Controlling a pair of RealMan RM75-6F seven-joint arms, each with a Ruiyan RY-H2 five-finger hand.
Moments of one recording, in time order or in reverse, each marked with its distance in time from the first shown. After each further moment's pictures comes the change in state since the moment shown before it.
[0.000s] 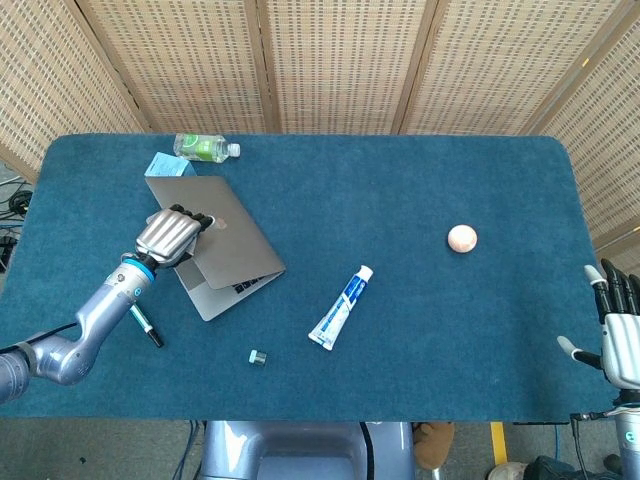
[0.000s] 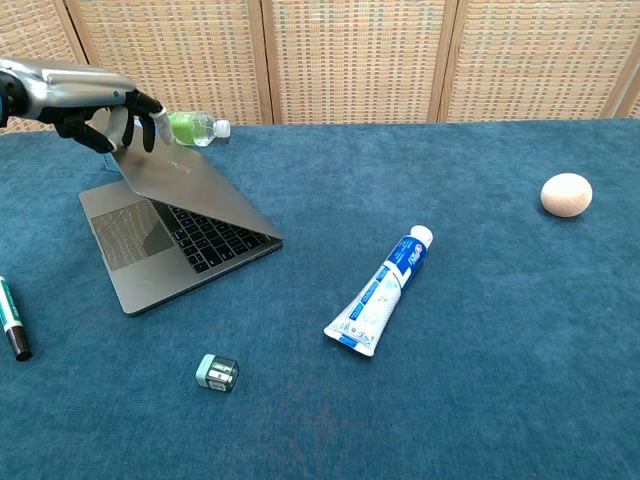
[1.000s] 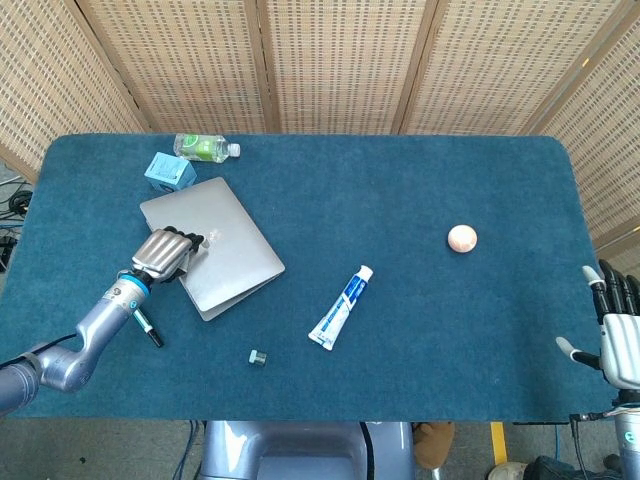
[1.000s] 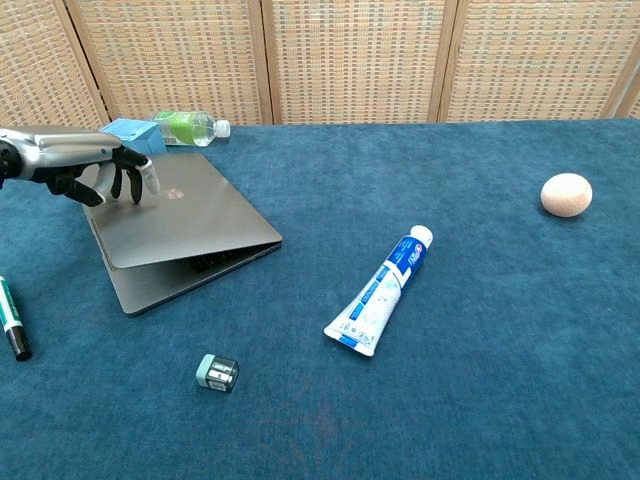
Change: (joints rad) left arm 0.084 -0.128 0.037 0.188 0.122 -0.021 -0.196; right arm 0.001 0.002 -0.004 -0.003 -0.004 -0.005 0.001
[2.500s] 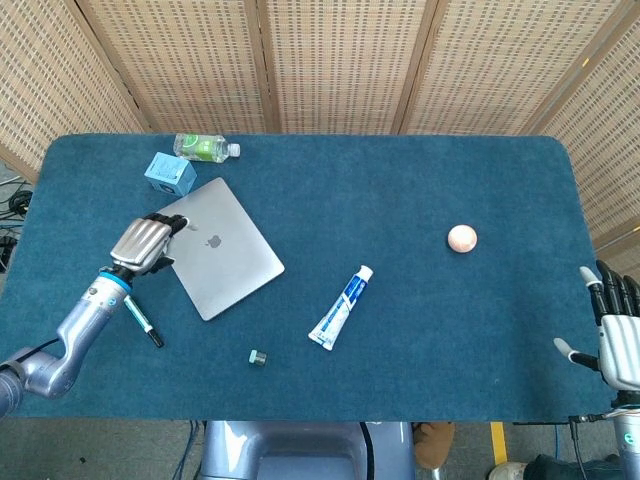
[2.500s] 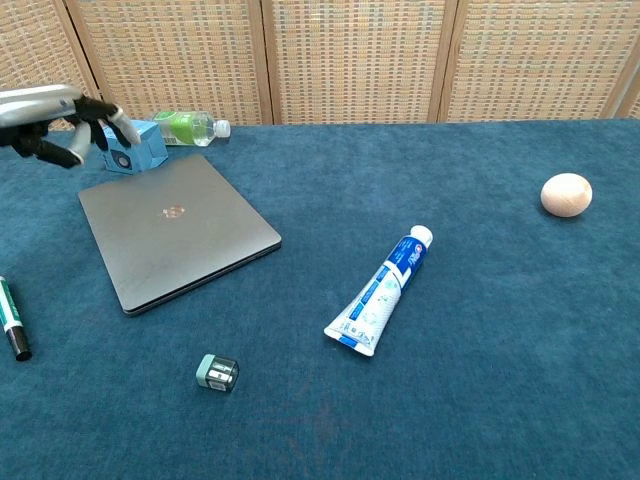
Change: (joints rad) left arm 0.096 0.021 -0.053 0.034 0.142 0.187 -0.241; right arm -0.002 0.005 -0.007 -0.009 -0.019 0.007 0.011
